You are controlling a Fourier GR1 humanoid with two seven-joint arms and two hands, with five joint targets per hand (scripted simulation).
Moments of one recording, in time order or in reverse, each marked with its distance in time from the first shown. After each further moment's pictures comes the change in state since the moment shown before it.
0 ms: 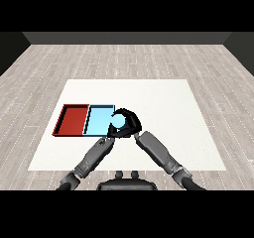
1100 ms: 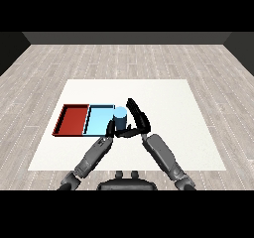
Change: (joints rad) left arm 0.008 -0.009 0.067 0.037 -0.092 -0.013 0.001; right arm 0.129 -0.006 -0.125 -0.176 0.048 0.087 0.087
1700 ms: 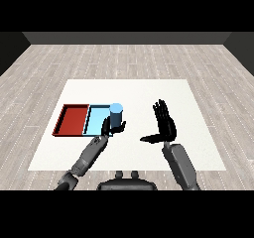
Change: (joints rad) left arm -0.007 0.035 0.075 0.027 -0.059 -0.019 0.020; right arm 0.264 -0.128 -0.167 -0.320 -0.067 0.081 -0.001
